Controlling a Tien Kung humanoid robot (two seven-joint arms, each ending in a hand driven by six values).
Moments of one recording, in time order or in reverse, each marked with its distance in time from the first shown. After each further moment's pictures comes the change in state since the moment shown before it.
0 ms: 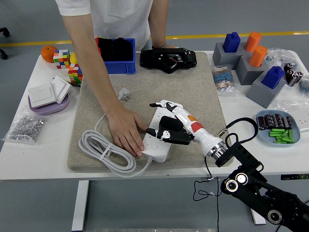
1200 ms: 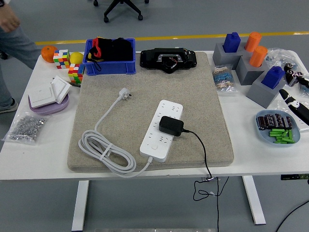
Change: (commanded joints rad) left arm -0.023 -0.015 0.001 0.000 -0.007 -0.001 -0.007; right arm -0.369 -0.019 0.894 0.059 -0.174 0.020 -0.068
